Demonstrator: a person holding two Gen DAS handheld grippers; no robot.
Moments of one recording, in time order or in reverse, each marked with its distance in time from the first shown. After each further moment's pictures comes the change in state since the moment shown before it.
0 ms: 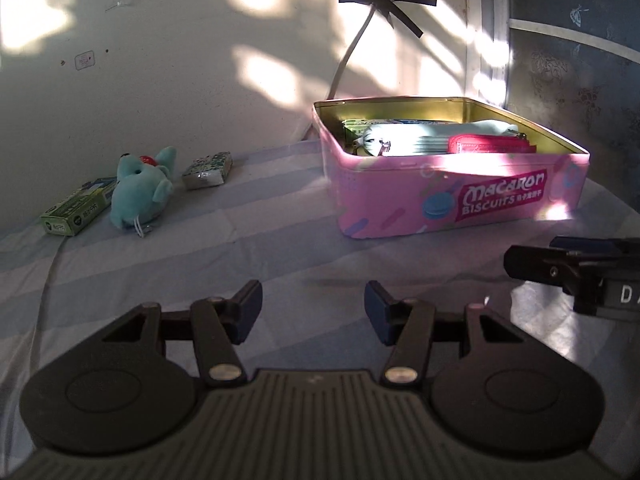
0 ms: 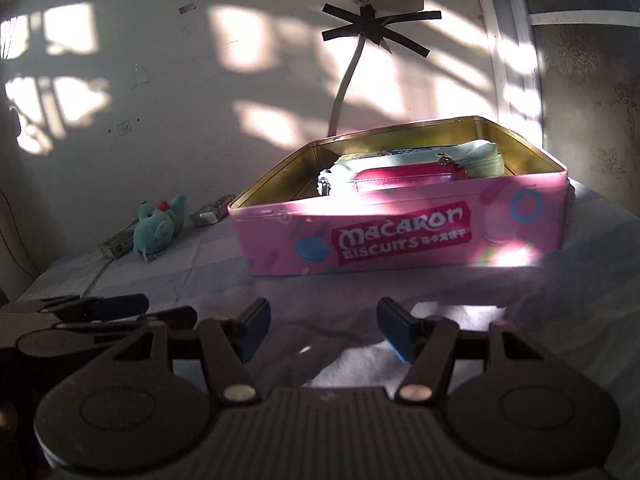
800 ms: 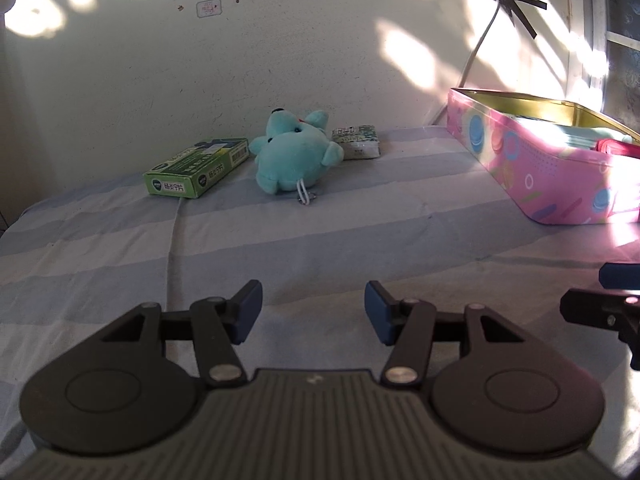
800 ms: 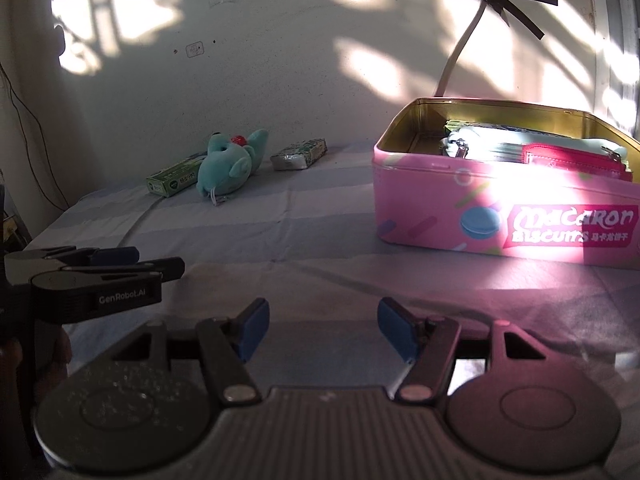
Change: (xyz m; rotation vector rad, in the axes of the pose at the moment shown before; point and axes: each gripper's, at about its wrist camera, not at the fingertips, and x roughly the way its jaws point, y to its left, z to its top) left arm 0.010 0.112 -0.019 -0.088 0.035 0.180; right arm 0.062 0.097 -0.010 -0.152 0.126 0.086
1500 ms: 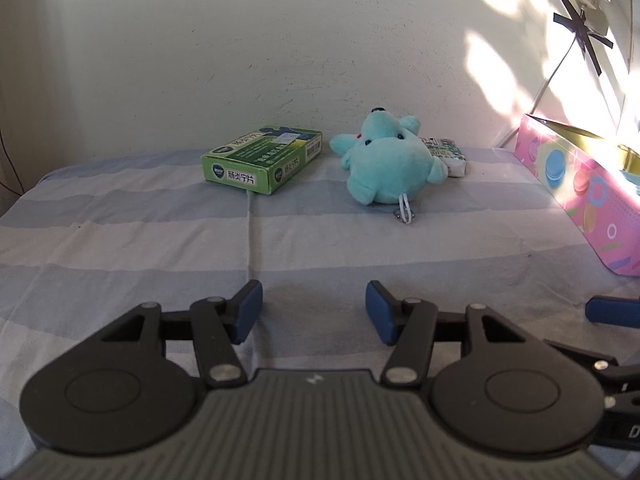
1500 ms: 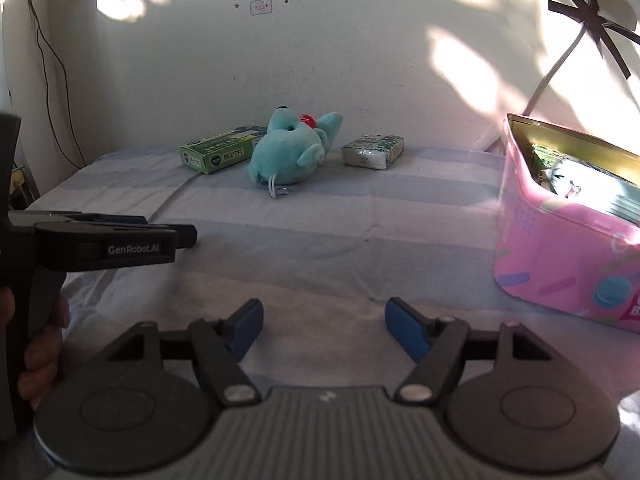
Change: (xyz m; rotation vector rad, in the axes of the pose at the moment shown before) left arm 0.032 0.065 0.009 -0.136 0.014 0.027; right arm 0.063 0.063 0.022 -0.161 0.036 0.033
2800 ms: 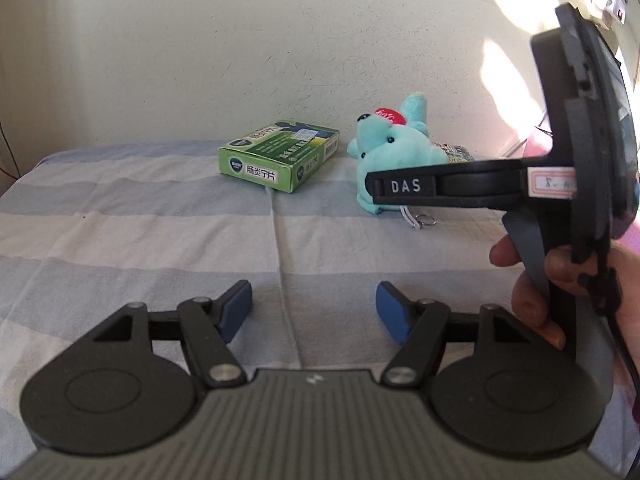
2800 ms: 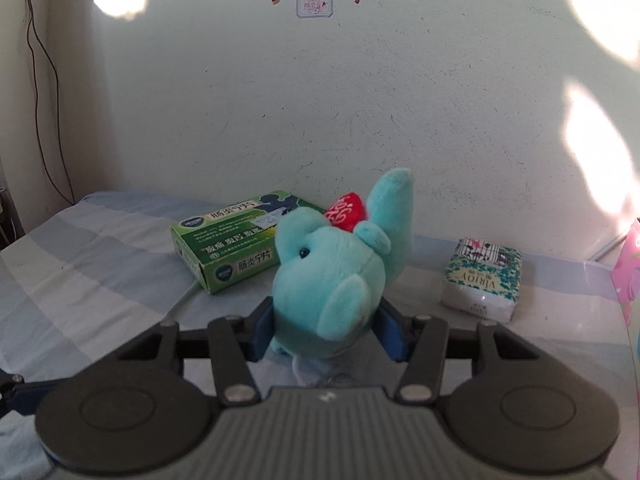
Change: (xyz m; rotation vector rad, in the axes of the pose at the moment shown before) left arm 0.009 0.027 0.005 -0.043 0.021 -0.038; right arm 0.131 0.047 0.100 -0.074 -0.086 0.075
